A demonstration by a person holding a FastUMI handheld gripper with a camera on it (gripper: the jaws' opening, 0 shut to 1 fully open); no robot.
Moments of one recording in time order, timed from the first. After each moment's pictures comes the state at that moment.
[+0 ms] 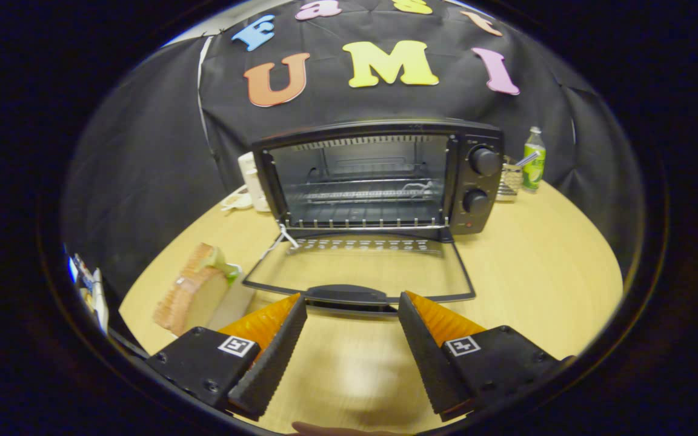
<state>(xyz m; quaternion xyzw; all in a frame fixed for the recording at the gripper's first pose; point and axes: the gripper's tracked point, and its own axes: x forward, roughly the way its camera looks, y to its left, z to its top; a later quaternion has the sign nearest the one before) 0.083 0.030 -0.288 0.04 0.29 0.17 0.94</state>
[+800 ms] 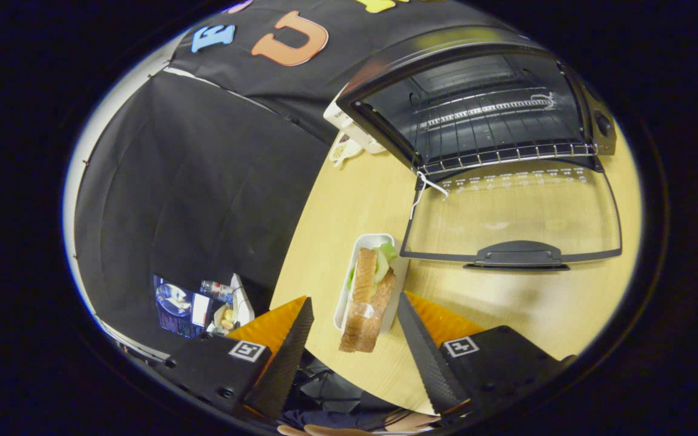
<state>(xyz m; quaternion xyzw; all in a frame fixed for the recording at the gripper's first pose) 0.035 0.139 -0.254 0.20 0.50 0.37 0.76</state>
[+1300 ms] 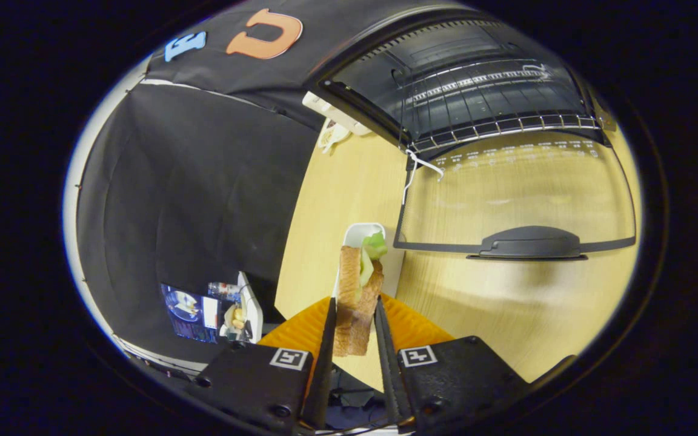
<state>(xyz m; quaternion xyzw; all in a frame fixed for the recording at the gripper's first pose) 0.035 0.141 -0.268 0.24 0.55 0.36 0.71</state>
